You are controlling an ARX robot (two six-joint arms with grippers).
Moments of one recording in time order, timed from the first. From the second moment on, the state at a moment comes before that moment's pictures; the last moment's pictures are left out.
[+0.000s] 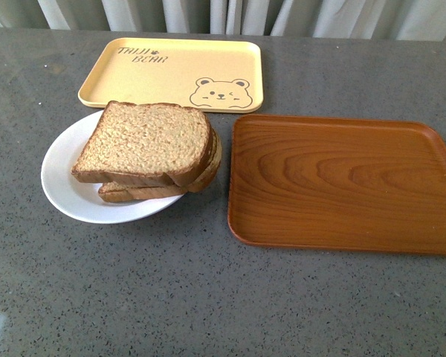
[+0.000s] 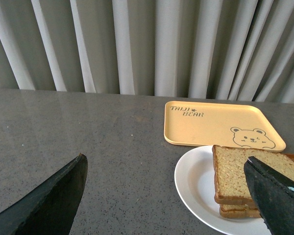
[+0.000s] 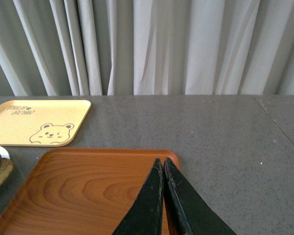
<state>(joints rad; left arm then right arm) 0.00 0.02 0.02 0.00 0.00 -0.01 0.00 0.15 0.02 0.15 0.00 0.01</state>
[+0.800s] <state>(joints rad) 0.11 0.29 0.17 -0.34 0.47 -0.05 0.00 0.01 0.02 0.00 0.00 0.00</state>
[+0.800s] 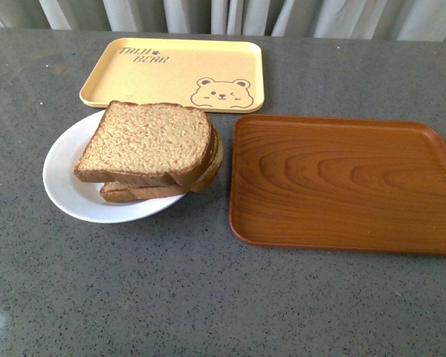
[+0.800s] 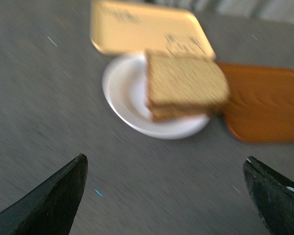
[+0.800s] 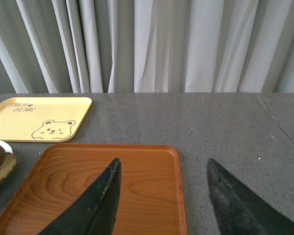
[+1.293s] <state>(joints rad) 0.15 1.19 0.35 0.30 0.54 -0.15 0.00 0.01 0.02 0.00 0.00 0.00</state>
